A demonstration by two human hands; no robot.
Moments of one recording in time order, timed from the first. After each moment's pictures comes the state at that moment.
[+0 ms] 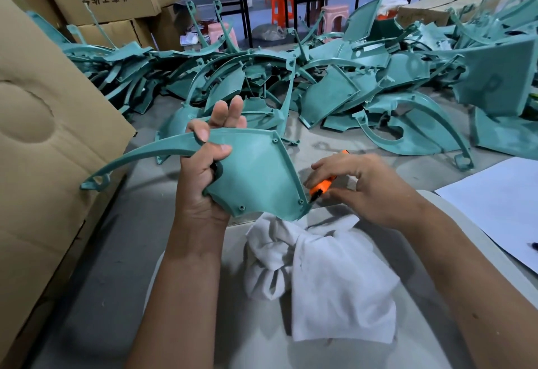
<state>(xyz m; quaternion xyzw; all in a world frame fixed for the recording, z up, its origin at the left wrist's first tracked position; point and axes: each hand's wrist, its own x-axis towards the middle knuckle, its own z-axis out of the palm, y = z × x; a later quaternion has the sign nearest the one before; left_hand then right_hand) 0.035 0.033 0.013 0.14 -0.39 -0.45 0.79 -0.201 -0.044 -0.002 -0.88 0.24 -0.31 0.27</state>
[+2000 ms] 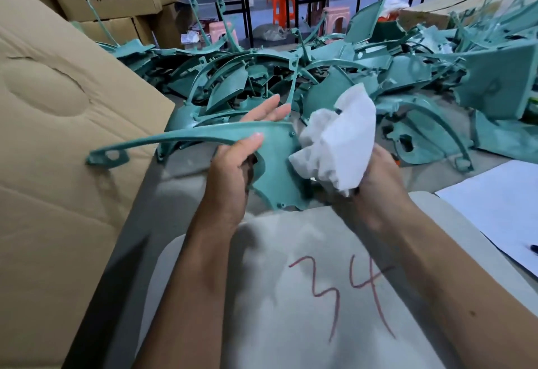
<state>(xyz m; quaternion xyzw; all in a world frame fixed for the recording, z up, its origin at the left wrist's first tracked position) 0.019 0.033 0.026 0.35 -0.49 -0.44 0.67 -0.161 -0.029 -0.010 -0.37 0.29 -0.54 0.70</state>
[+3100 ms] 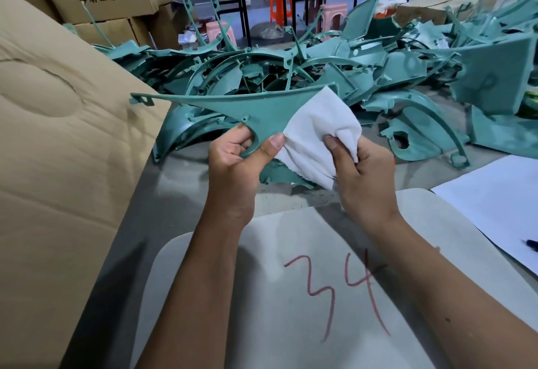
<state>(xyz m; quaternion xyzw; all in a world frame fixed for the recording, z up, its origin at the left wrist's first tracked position) 0.004 0.026 0.018 0.39 -0.49 -0.32 0.71 -0.162 -0.027 -0.008 -0.66 0.40 -0.58 0.27</state>
